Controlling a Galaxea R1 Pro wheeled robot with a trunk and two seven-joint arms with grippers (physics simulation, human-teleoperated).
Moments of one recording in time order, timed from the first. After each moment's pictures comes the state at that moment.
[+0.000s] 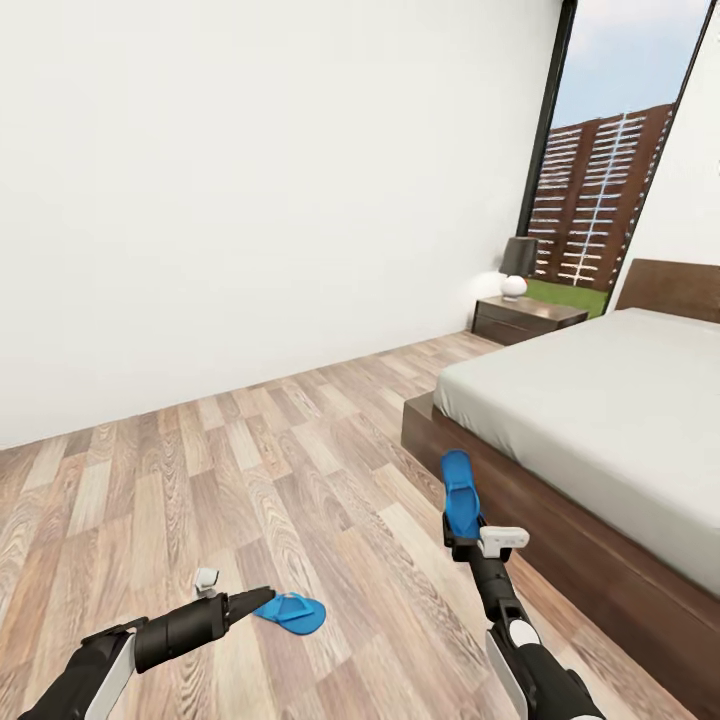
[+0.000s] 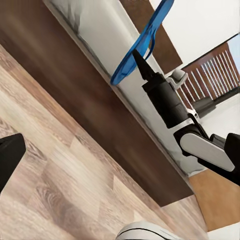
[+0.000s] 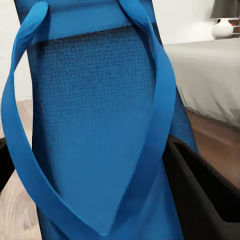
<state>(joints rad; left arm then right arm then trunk) -0.33 0.19 0.13 -0.84 0.31 0.48 -1.31 -0.44 0.03 -0.01 -0.65 0.00 -0.57 0.00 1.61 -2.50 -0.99</state>
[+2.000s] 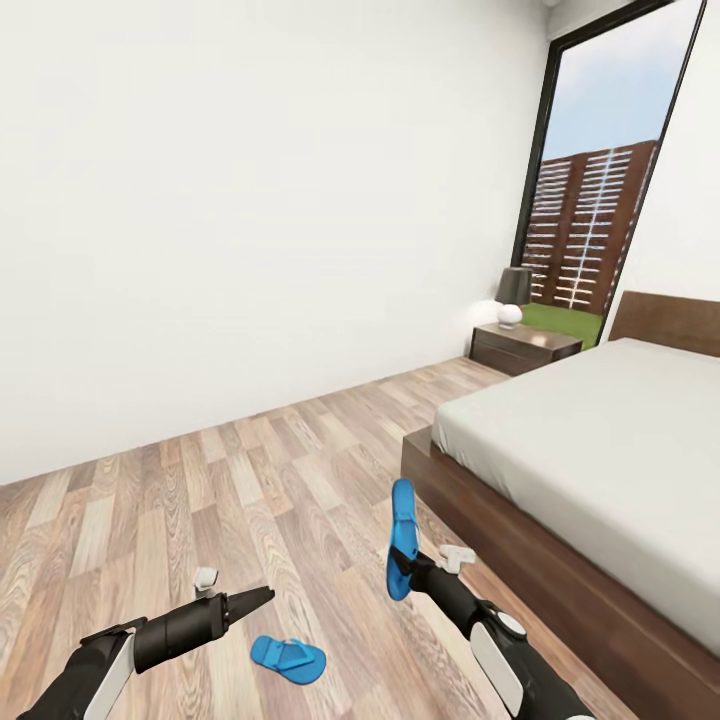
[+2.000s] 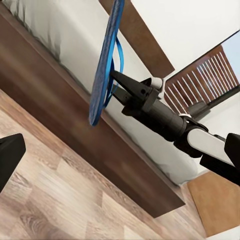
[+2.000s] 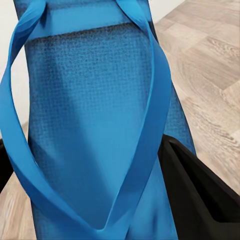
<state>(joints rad) -0.33 0.19 0.13 -0.84 0.31 0.48 -1.31 -0.44 0.03 0.16 -0.66 -0.52 -0.04 0.41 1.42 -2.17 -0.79</state>
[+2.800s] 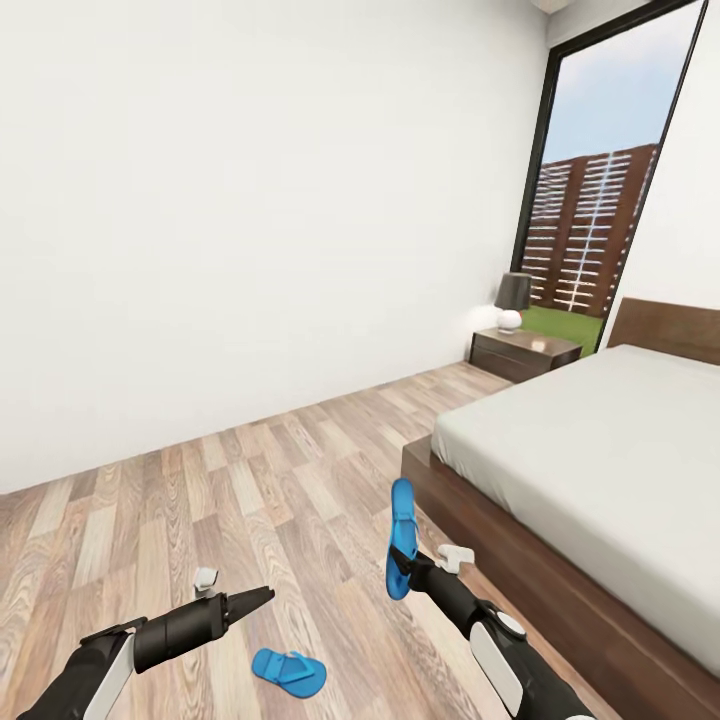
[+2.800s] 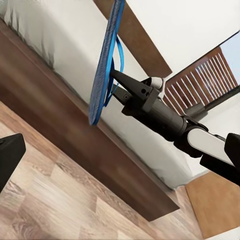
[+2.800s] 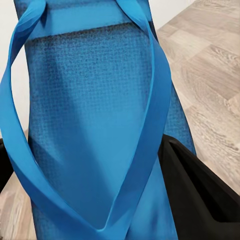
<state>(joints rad) -0.33 0.19 0.13 -0.84 0.31 0.48 -1.31 -0.44 0.03 0.16 -0.66 -0.52 -0.04 0.41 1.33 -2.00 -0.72</state>
